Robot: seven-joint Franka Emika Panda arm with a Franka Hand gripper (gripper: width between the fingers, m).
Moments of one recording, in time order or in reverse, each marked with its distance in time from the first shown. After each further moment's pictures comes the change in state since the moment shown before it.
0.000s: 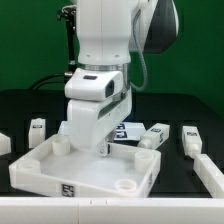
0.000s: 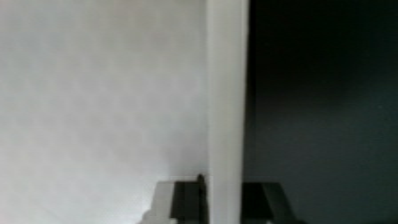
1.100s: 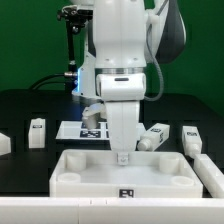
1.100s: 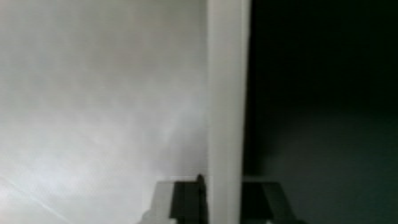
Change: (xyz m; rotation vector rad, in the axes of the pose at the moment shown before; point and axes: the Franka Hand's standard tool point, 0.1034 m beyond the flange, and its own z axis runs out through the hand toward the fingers) arm 0.035 0.010 0.010 -0.104 0.042 -0.266
